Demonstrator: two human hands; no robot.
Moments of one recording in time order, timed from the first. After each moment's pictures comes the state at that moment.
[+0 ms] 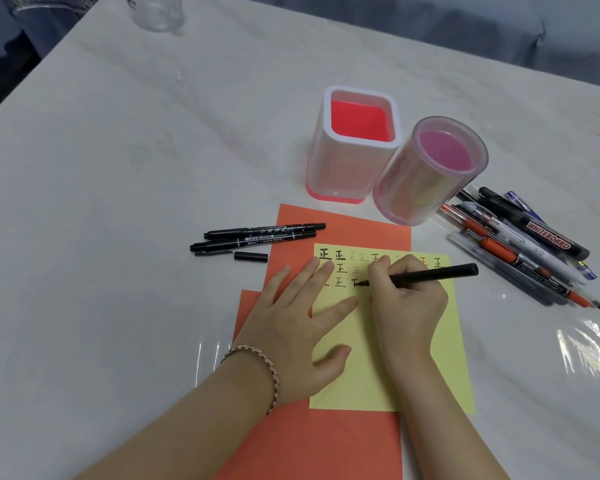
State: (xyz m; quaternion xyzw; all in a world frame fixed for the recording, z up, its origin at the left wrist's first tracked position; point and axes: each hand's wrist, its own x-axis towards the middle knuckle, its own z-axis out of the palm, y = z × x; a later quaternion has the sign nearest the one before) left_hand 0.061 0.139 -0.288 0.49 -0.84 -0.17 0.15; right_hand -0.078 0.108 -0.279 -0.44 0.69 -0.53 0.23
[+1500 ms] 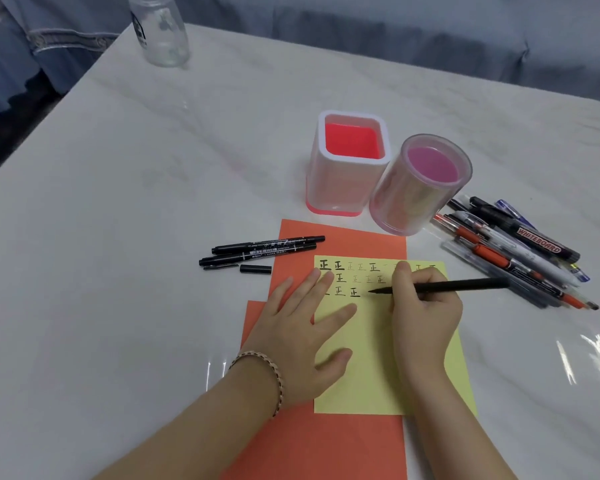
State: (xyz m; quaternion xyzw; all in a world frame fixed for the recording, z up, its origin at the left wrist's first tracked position) left_hand 0.063 0.139 -0.290 0.47 -0.85 -0.14 0.16; right_hand -0.085 0.116 -0.260 -0.35 0.68 -0.57 0.28
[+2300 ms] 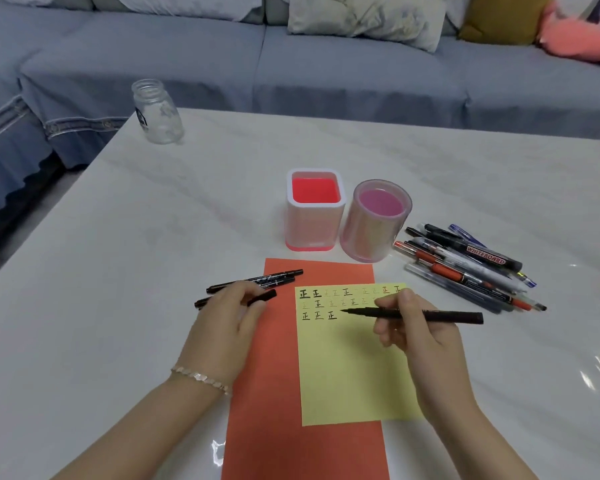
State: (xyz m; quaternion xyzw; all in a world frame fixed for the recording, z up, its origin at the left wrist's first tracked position) left_hand 0.100 0.122 -0.228 0.62 -0.66 -0.27 0.33; right_hand -0.102 0.159 -0.196 -0.37 0.59 -0.56 0.45
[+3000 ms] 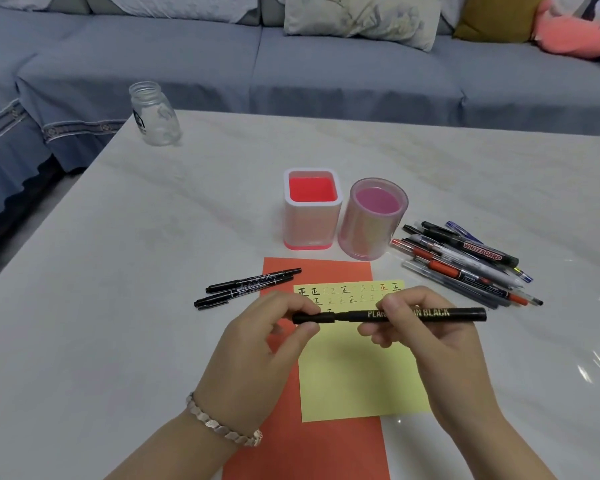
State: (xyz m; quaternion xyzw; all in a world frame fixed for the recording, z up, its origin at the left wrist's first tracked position) left_hand 0.067 0.159 -0.179 0.50 -0.69 -0.33 0.42; right_hand -0.100 0.174 -0.162 -0.41 0.54 -0.56 0.49
